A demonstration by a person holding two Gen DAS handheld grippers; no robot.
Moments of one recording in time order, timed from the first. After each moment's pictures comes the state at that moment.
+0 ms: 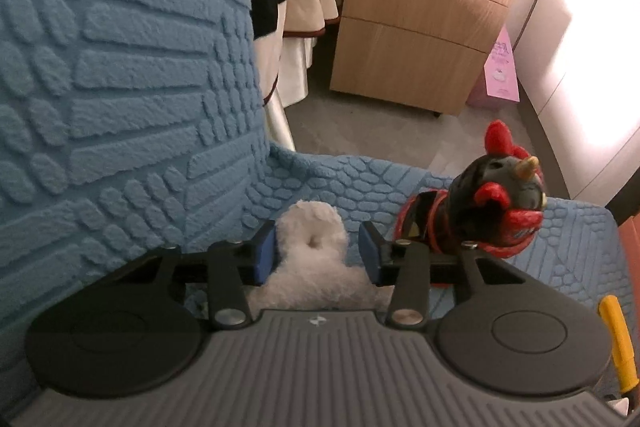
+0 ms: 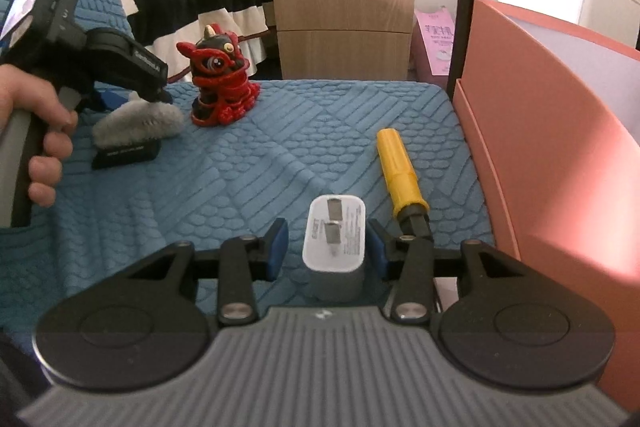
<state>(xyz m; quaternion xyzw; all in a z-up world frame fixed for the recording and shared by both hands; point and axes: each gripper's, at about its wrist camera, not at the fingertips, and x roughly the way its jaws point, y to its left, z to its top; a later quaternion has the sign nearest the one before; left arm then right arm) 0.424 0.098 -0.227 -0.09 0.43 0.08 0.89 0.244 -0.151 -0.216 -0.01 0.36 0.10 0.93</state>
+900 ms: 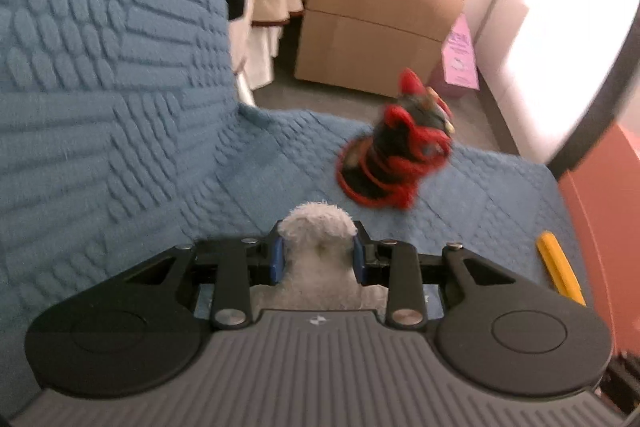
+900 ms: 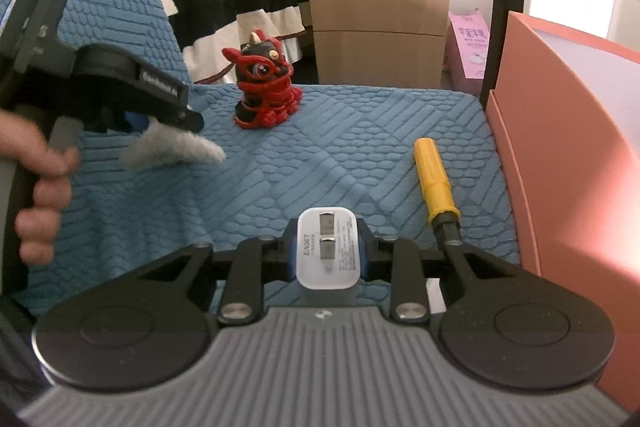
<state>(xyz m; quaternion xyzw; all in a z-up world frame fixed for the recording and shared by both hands) 0.350 0.067 -0.205 -0.10 0.43 0.03 0.90 0.234 -0.144 -0.200 -0.01 0.36 0.15 0.92</state>
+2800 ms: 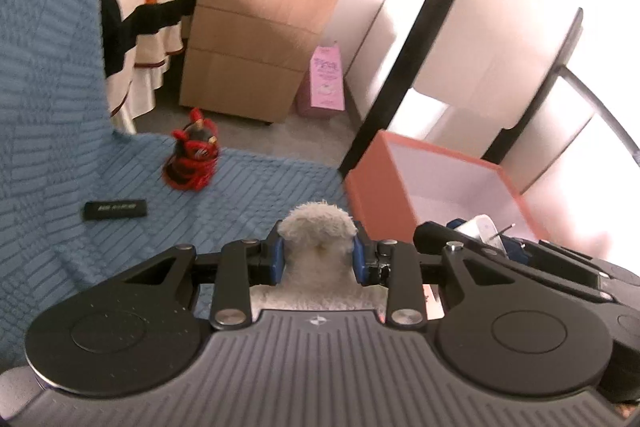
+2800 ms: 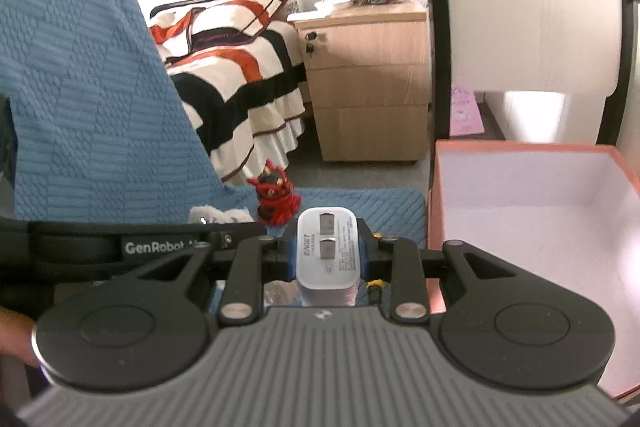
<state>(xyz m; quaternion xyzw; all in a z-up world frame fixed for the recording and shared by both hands) 0.229 -0.039 -0.058 -0.15 0.37 -0.11 0.91 0.182 -0.215 -0.050 0.04 0.30 0.16 0.94</state>
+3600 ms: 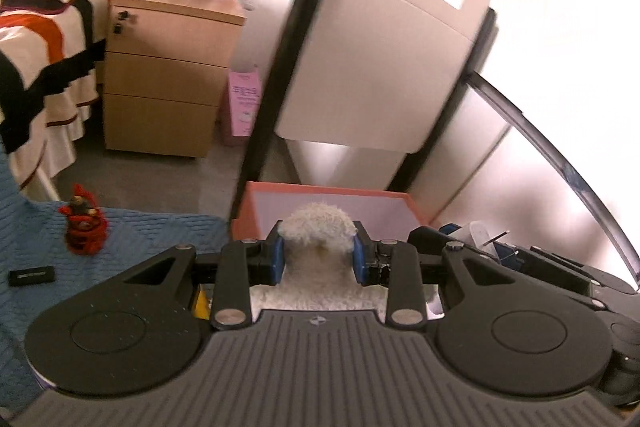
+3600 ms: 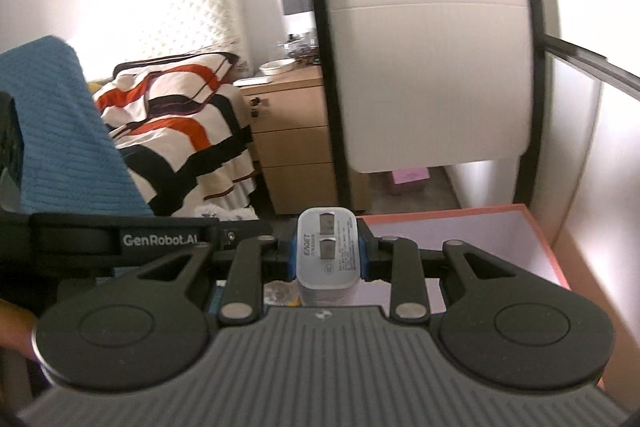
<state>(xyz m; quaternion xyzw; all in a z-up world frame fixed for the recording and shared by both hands) 0.255 -0.159 0.026 -0.13 0.34 -0.19 0.91 0.180 -0.314 0.011 0.06 0.24 0.10 0.96</state>
